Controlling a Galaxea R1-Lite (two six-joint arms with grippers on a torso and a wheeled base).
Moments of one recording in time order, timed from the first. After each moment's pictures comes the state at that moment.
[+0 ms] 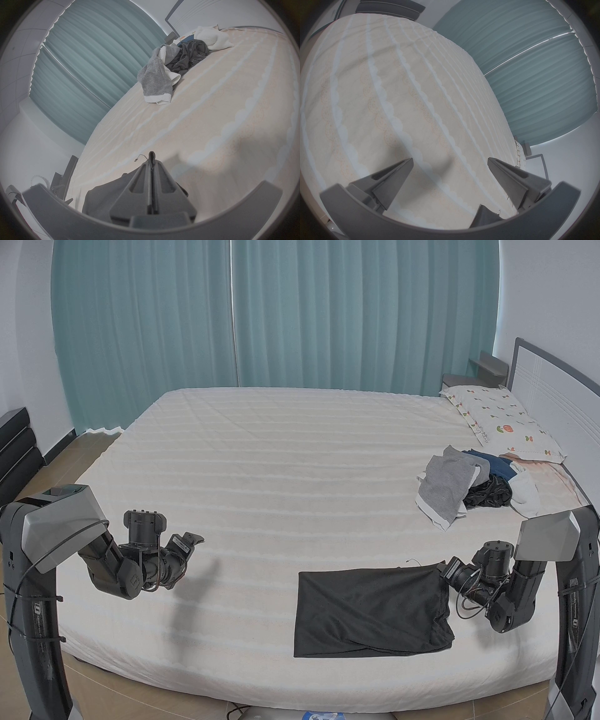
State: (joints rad) left arm -0.09 2.34 -0.94 -0.79 -0.09 -1.03; right arm 0.07 2.51 -0.66 -1.44 0.10 0.73
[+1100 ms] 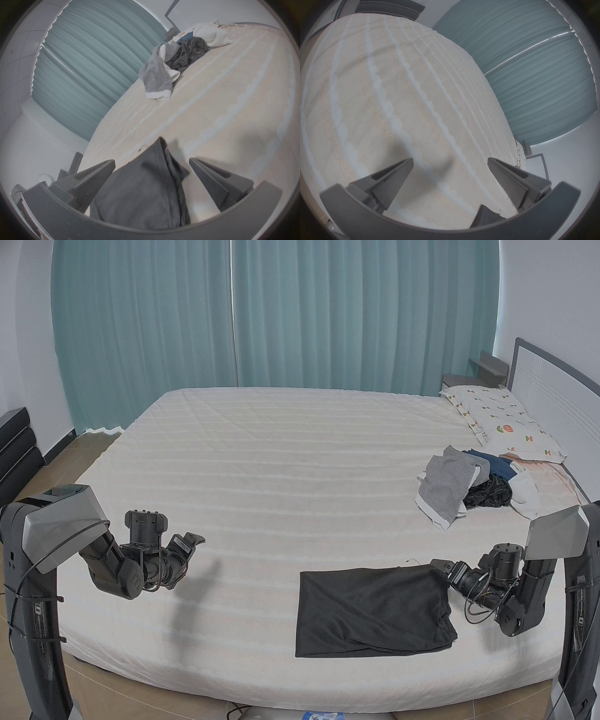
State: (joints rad) left arm -0.10 2.34 -0.94 -0.78 -0.09 -1.03; right arm 0.05 2.46 -0.56 -1.46 0.18 0.72
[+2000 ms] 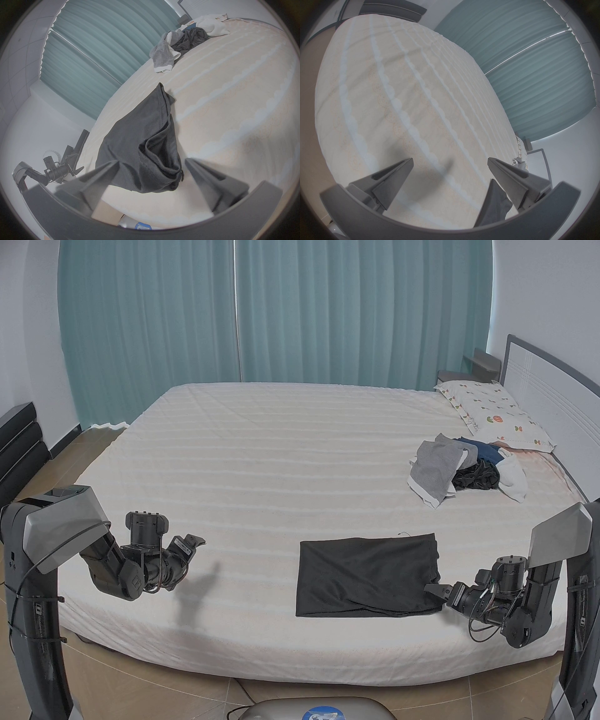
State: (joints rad) left arm -0.10 2.34 -0.93 -0.78 -0.07 -1.02; right arm 0.06 2.44 -0.41 -1.49 0.34 0.61
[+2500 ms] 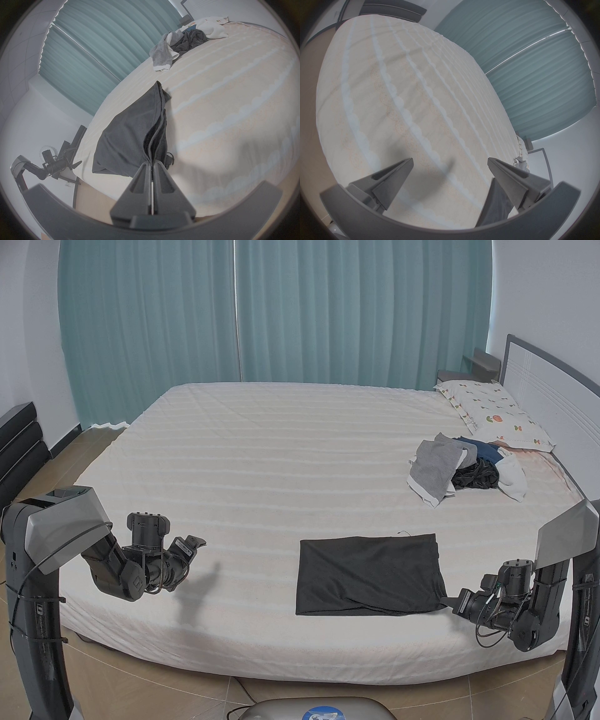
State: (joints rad) left arm -0.10 2.35 -0.94 -0.78 -0.07 -1.01; right arm 0.04 2.40 -0.33 -1.49 0.34 0.55
